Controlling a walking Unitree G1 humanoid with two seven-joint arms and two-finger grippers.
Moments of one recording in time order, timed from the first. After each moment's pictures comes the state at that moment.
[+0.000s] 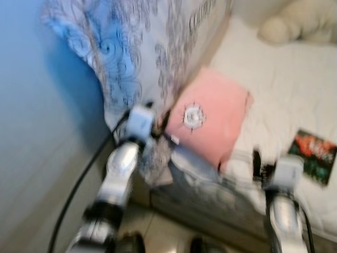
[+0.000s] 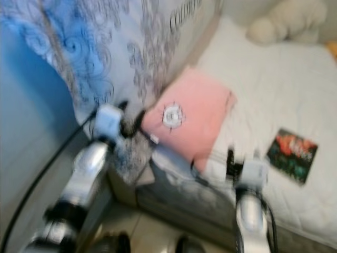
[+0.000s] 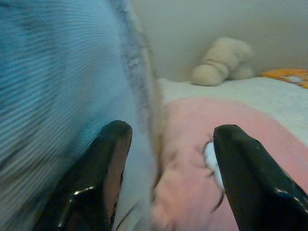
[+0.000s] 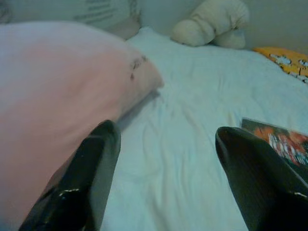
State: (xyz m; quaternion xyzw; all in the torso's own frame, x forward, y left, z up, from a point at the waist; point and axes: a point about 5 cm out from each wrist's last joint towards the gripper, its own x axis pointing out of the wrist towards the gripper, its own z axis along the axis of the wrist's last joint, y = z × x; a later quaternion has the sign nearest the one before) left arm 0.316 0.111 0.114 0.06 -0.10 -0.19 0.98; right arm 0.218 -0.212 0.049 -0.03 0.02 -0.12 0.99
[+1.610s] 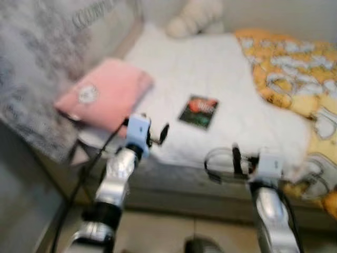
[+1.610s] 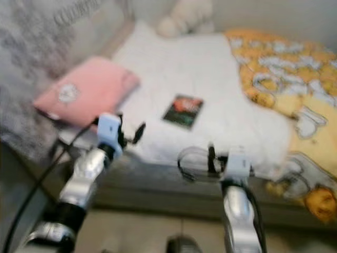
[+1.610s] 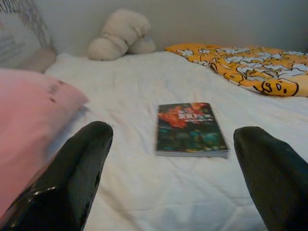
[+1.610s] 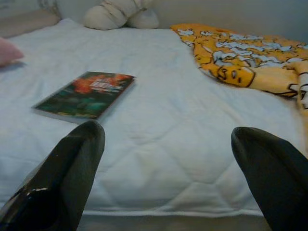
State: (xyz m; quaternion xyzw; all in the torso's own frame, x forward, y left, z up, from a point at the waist) left arm 0.324 0.109 0.094 0.02 -0.01 -0.18 0.98; right arm 0.249 -0.188 0.056 -0.02 0.04 -0.07 1.00
